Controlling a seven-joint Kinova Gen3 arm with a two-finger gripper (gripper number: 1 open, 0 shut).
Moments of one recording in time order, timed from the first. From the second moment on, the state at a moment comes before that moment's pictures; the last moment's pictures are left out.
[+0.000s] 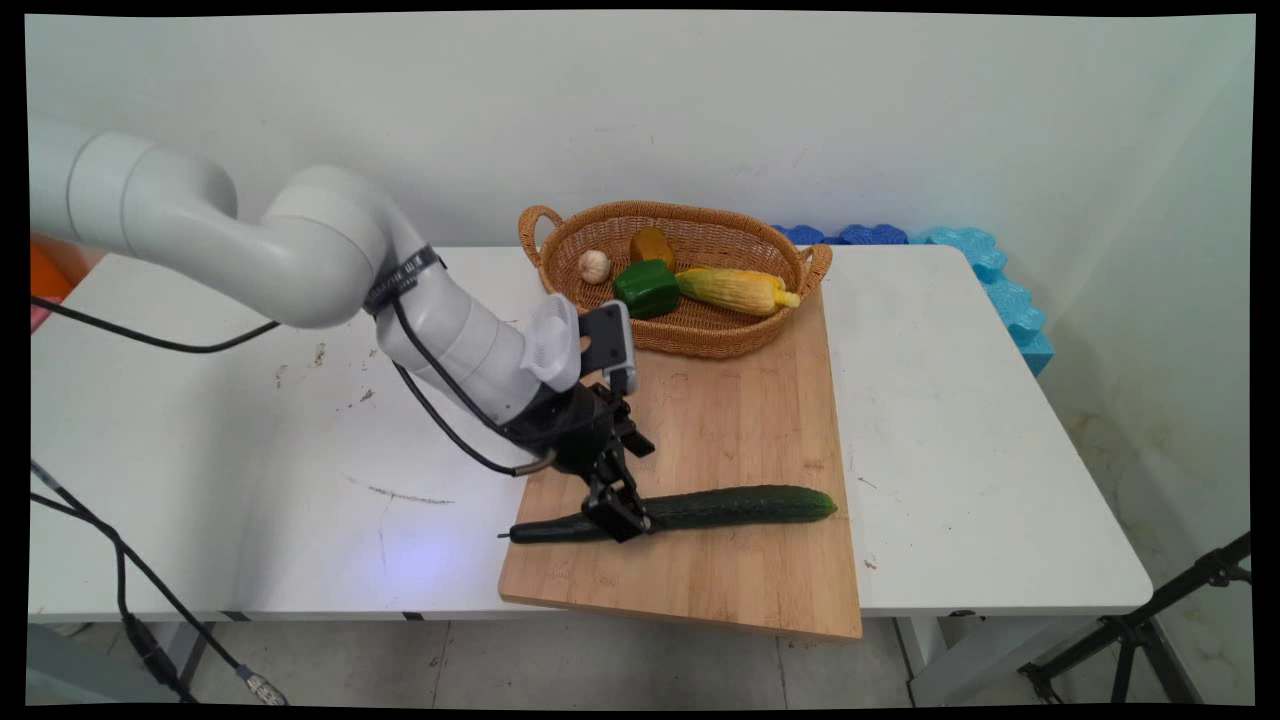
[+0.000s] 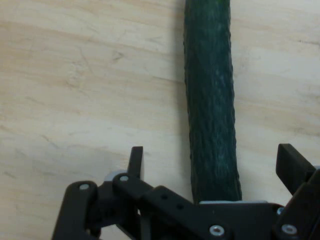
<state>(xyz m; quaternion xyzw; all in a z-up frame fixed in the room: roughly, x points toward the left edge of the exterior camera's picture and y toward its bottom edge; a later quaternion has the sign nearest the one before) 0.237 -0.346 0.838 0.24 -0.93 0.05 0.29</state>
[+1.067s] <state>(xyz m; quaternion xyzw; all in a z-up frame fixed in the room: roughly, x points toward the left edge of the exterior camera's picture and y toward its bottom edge) 0.224 -0.343 0.808 0.22 -0.93 0.07 0.27</state>
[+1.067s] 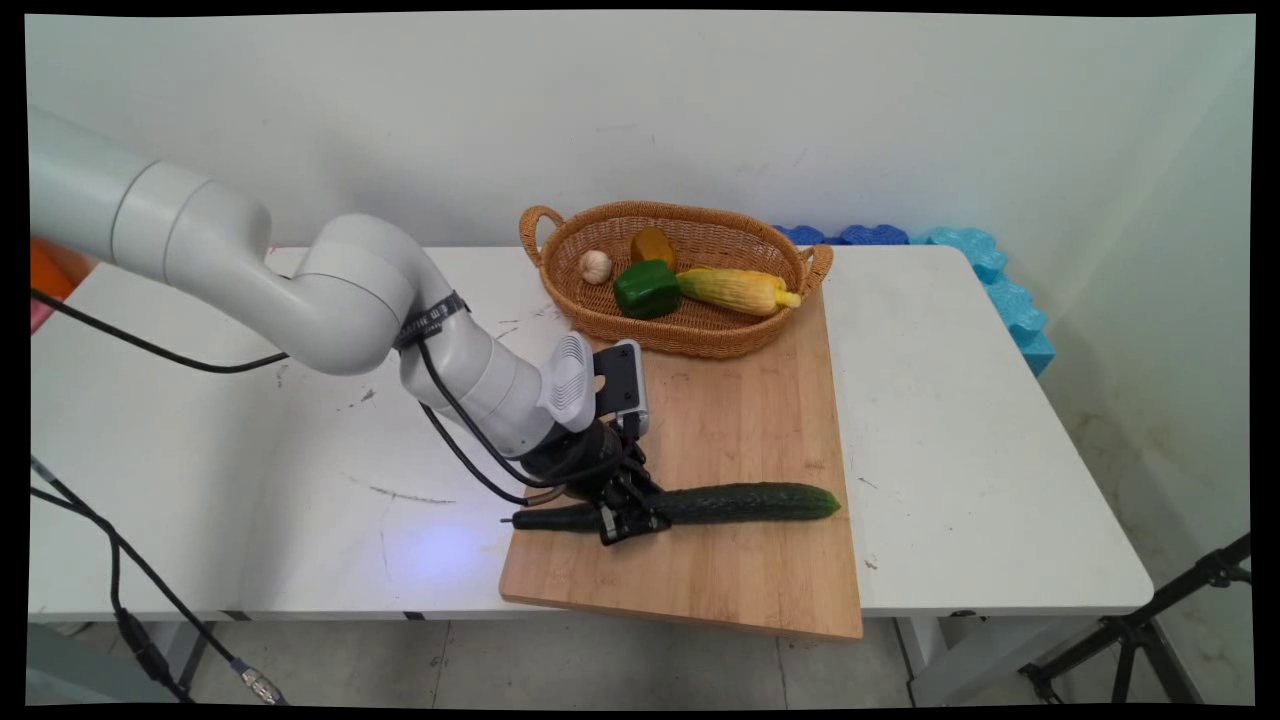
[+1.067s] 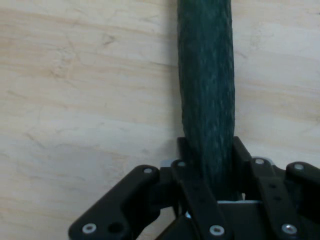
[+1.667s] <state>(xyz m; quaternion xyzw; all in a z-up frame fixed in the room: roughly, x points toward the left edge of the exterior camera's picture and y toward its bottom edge) 0.219 -0.359 0.834 0.22 -0.93 0.10 0.29</state>
